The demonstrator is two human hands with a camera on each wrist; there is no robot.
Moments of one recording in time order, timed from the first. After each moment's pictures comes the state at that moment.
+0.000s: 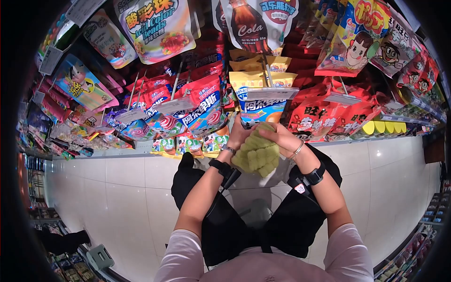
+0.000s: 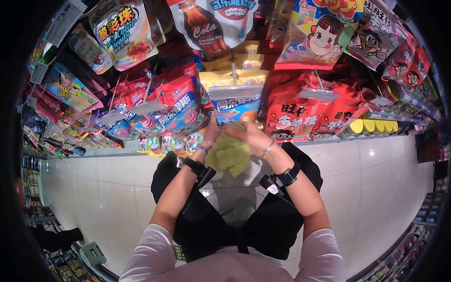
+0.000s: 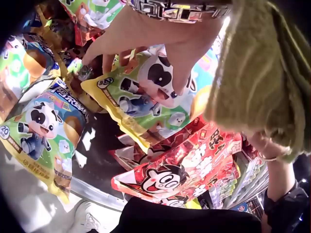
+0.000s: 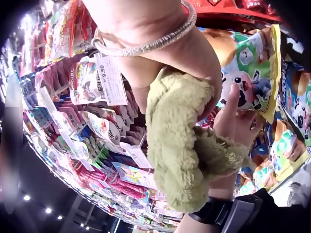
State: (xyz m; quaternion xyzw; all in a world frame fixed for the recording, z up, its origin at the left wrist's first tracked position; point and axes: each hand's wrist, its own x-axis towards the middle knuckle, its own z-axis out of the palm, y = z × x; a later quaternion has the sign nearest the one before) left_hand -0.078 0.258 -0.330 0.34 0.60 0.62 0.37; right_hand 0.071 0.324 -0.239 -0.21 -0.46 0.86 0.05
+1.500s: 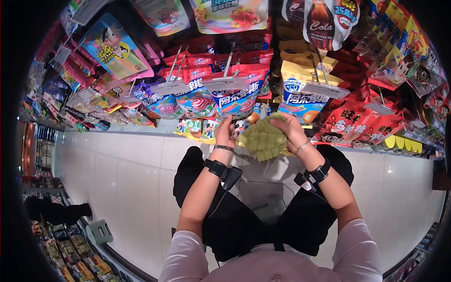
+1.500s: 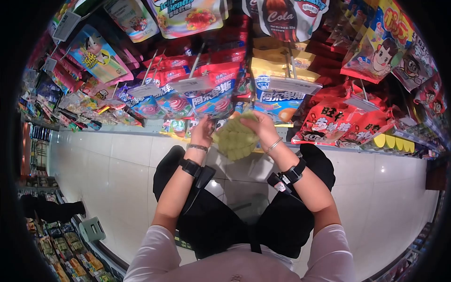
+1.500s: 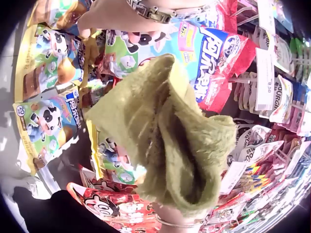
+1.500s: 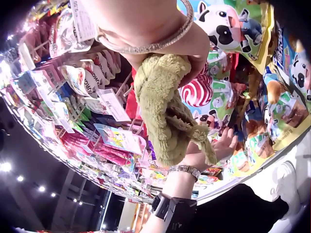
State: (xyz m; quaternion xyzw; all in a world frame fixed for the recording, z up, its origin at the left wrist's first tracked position) left_hand -0.175 0.148 -0.360 -0.17 0.48 0.77 0.39; right_hand 0.000 0.277 -0.262 -0.23 -0.47 0.84 0.14
